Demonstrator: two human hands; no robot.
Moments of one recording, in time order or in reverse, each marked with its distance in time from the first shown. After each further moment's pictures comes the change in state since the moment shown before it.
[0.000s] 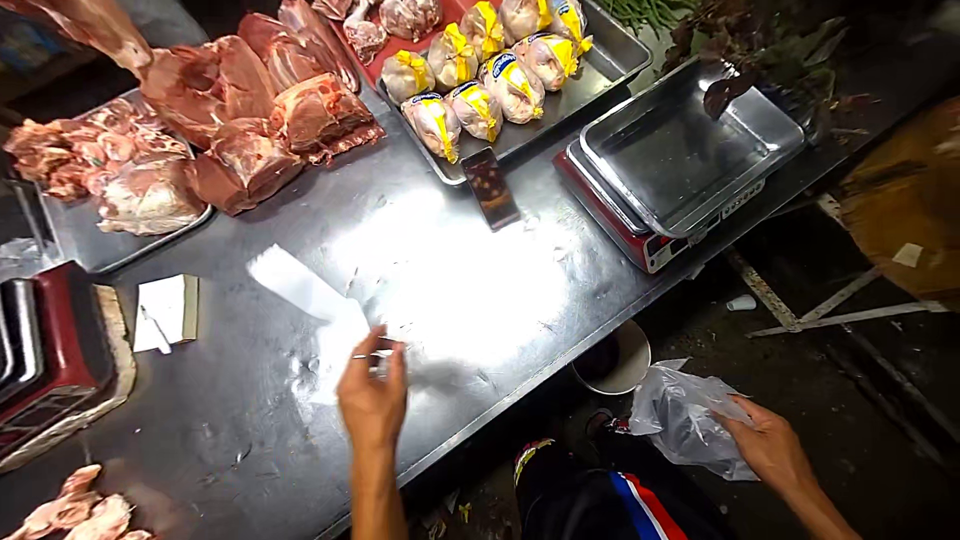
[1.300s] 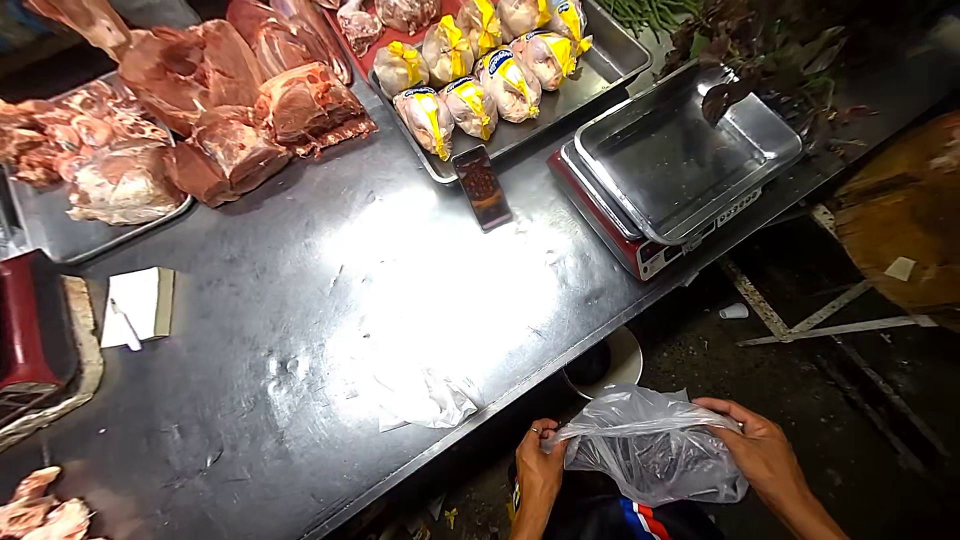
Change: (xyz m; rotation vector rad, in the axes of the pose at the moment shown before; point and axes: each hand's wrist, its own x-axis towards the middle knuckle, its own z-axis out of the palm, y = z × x) left_hand -0.216 0.051 0.223 -0.479 -0.436 -0.379; right_hand 0.013 0.000 -0.001 0.242 -0.060 0.019
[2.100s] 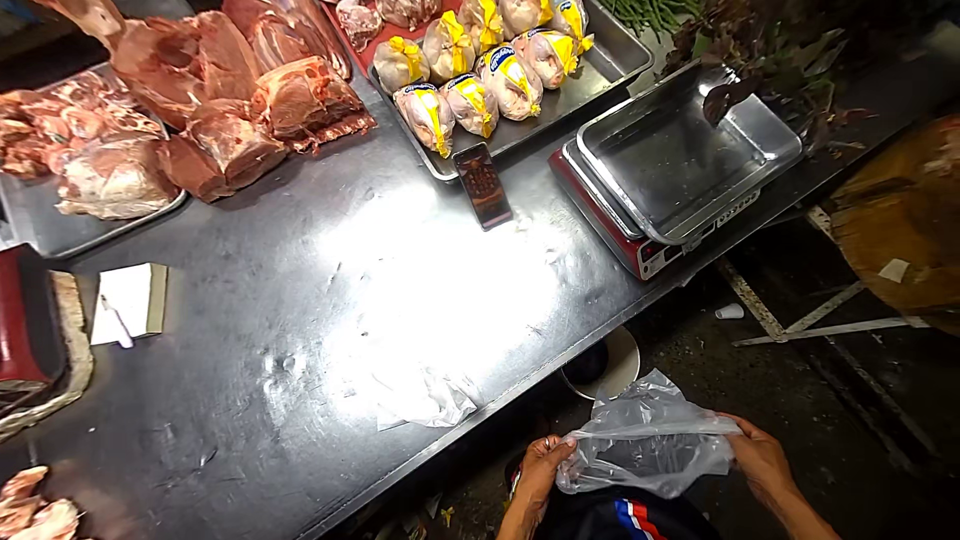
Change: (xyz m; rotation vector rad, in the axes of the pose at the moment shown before) left_hand -0.002 0.009 -0.014 -0.732 -0.425 -0.394; right_hand 0.014 0.095 -0.007 0.041 0.179 0.395
